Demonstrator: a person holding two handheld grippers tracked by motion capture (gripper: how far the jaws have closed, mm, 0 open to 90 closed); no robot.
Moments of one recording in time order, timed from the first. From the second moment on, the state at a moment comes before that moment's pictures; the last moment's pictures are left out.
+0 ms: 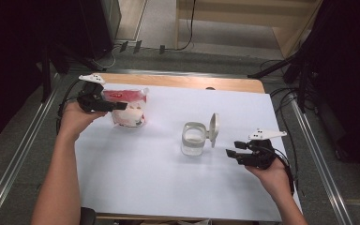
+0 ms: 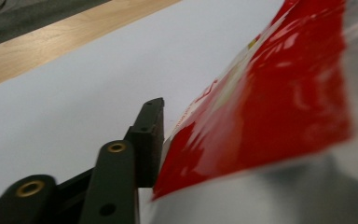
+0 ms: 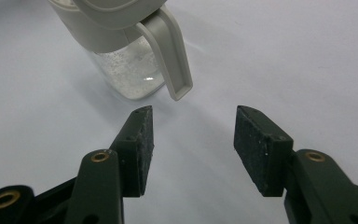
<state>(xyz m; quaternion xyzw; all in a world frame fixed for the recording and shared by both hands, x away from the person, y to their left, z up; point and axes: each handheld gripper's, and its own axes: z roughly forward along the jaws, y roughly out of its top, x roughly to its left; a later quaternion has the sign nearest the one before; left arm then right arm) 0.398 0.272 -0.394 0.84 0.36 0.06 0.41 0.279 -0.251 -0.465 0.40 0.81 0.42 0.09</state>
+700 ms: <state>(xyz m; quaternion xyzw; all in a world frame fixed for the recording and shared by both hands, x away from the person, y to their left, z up) 0.382 0.265 -0.394 0.79 0.44 0.05 0.42 0.280 -0.239 -0.462 0.40 0.80 0.44 0.07</state>
